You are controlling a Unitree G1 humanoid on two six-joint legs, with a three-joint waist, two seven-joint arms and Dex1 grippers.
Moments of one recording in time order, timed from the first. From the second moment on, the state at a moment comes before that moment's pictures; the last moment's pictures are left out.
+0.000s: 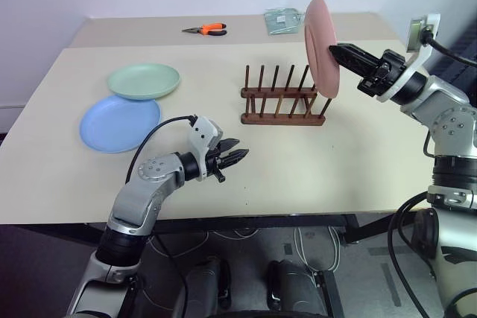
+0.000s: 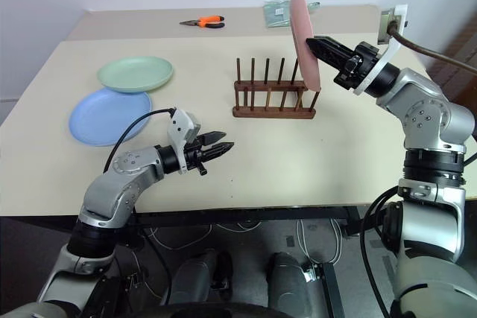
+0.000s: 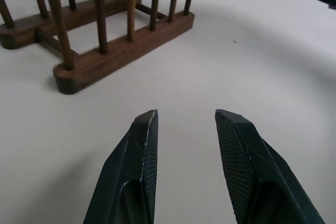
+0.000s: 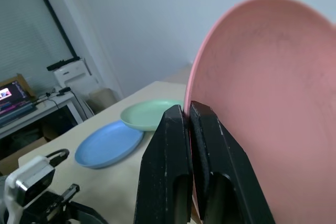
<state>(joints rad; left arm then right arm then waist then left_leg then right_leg) -0.35 0.34 -0.13 -0.25 -0.34 0.63 -0.69 -0.84 -0.67 -0.26 0.34 0.79 0.69 0.92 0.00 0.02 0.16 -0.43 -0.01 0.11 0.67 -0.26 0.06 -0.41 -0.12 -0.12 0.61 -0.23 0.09</state>
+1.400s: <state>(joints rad) -0.53 0.15 0.38 -0.16 -0.12 0.63 0.28 -0.66 -0.66 -0.13 -0.12 0.55 0.39 0.80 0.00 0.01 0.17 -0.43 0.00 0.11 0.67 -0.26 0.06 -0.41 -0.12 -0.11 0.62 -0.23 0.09</state>
